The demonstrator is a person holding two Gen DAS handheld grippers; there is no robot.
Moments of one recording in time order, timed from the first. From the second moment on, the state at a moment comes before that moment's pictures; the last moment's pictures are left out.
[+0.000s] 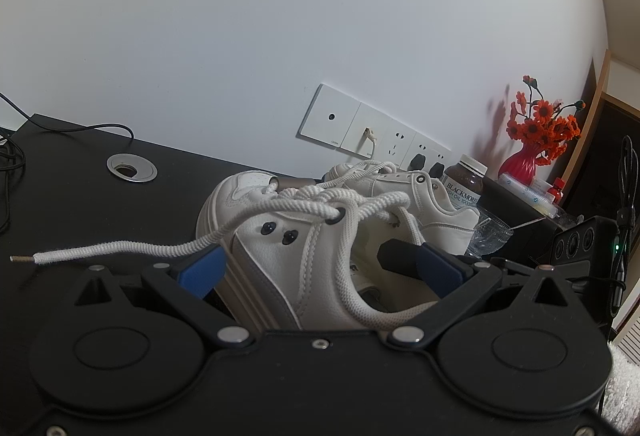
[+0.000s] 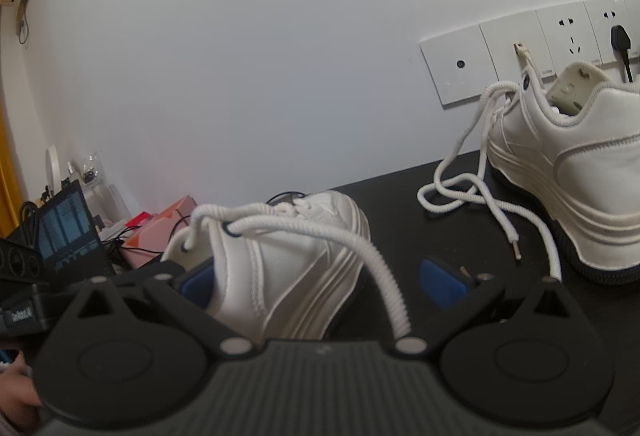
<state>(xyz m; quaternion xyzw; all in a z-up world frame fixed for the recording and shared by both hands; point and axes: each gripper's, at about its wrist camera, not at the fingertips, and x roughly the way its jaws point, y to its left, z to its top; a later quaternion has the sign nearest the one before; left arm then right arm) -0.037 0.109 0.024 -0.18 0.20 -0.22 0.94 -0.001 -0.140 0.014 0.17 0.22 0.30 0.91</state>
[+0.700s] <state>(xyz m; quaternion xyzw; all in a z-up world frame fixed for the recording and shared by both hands) -0.038 0.110 0.024 -0.18 0.20 -0.22 0.94 -0.004 -0.141 0.014 0.17 0.22 0.30 0.91</state>
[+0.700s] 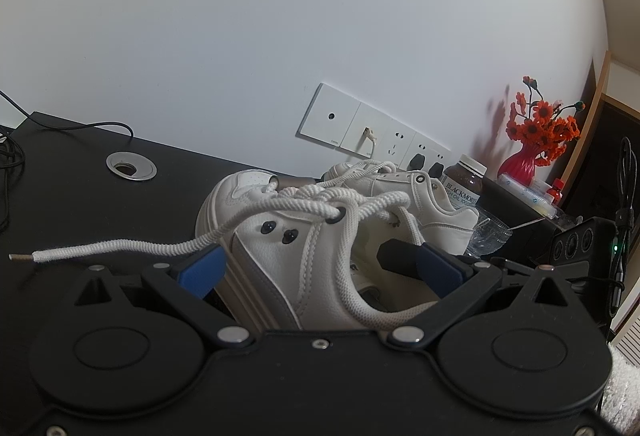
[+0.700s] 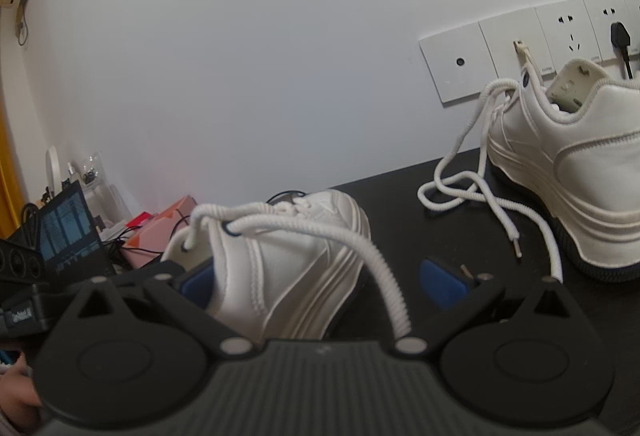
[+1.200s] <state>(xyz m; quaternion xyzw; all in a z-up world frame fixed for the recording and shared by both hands) -0.038 0.110 0.024 -0.18 0.20 -0.22 0.94 -0.006 -0.140 0.014 0.17 0.22 0.30 0.91</state>
